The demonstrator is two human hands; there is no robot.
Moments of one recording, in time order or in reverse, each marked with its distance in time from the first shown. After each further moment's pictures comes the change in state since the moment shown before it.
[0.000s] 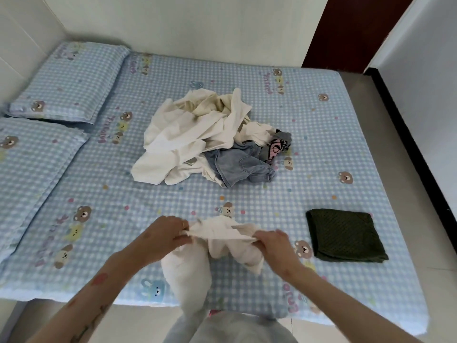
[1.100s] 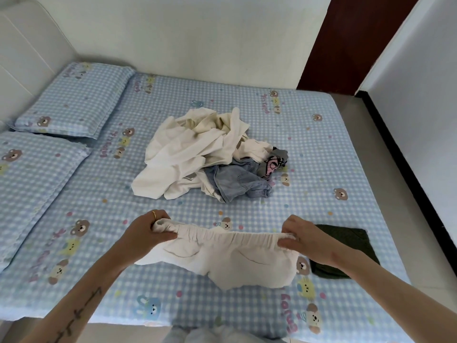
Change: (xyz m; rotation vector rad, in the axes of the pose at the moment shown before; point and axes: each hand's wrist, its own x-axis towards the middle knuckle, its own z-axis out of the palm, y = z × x) left_hand -0.016 -0.023 -0.033 -0.575 0.247 -0.203; right_hand 0.002 0.036 -0.111 0.156 -0.256 -0.090
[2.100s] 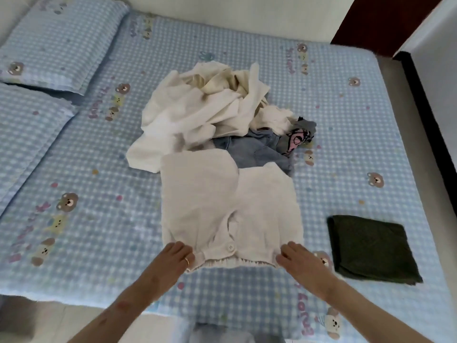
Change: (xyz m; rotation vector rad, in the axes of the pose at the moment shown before) left_hand 0.040 -0.156 0.119 0.793 -0.281 0.563; right_hand 0.082 0.078 0.141 -0.723 0.018 -0.372
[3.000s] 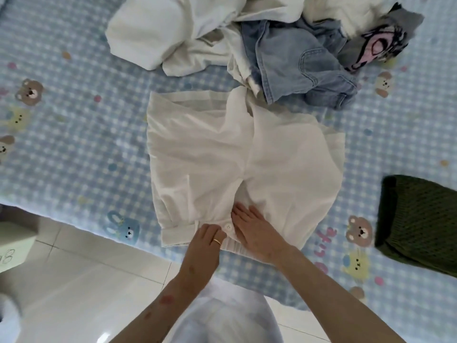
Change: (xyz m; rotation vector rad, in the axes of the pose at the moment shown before) left_hand 0.036 0.116 0.193 -0.328 0.385 -0.493; right_hand 0.083 -0.074 0.200 0.496 -0.197 -0.031
